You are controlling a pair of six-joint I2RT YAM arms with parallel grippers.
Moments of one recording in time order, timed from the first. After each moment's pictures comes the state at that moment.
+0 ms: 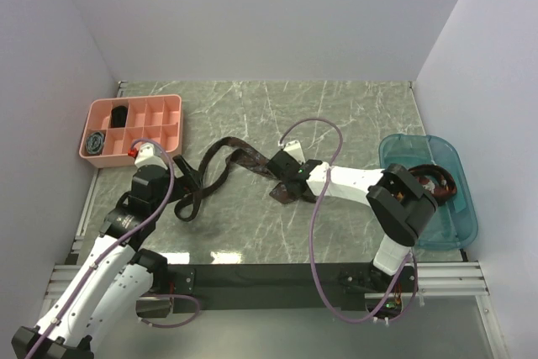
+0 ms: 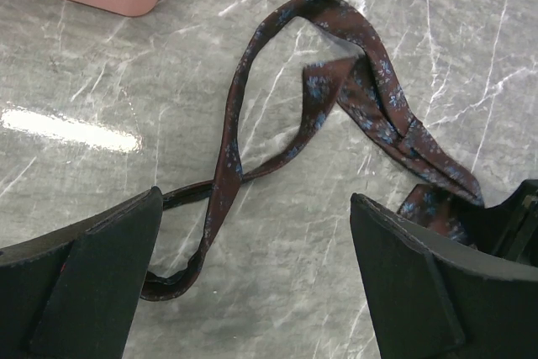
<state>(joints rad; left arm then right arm) -0.36 0.61 0.56 -0.48 -0.23 -0.66 0.85 1.71 1.00 -0.47 0.54 0.51</state>
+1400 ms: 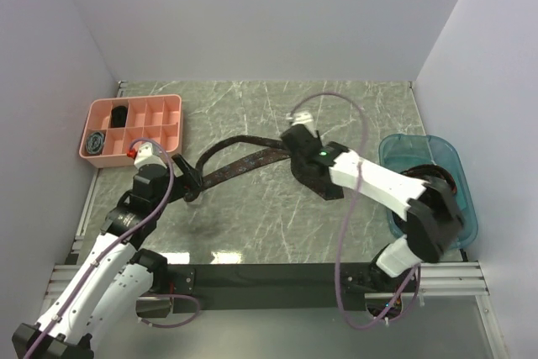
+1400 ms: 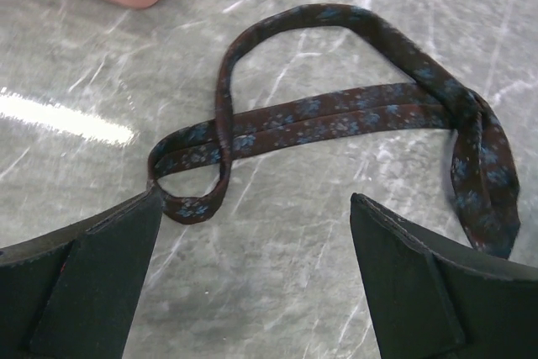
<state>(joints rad) -0.36 0.62 0.56 -0.47 -0.24 -0.70 0.78 1.57 1.15 -0.55 0.58 0.26</state>
